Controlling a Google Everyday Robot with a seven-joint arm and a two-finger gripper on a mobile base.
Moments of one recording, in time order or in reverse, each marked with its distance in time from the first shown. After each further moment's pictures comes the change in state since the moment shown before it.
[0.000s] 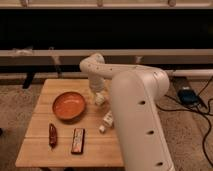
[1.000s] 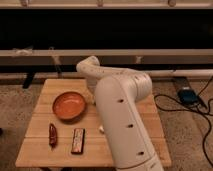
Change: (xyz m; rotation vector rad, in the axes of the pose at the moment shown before) arm -0.036 -0.005 0.038 0.015 0.059 0.018
